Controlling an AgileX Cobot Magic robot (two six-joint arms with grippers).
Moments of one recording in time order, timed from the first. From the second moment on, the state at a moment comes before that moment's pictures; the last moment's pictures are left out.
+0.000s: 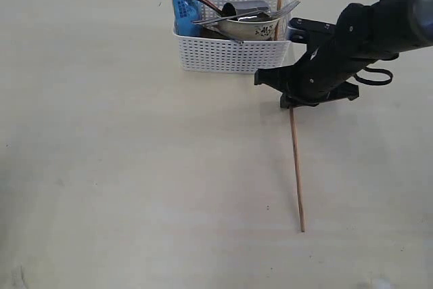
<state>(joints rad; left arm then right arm) -0.05 0.00 0.00 0.14 0.35 -0.31 0.36 1.95 -1.00 0.26 0.34 0.12</state>
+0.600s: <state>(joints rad) -0.05 0.00 0.00 0.14 0.35 -0.31 0.36 1.95 -1.00 0.26 0.31 0.14</state>
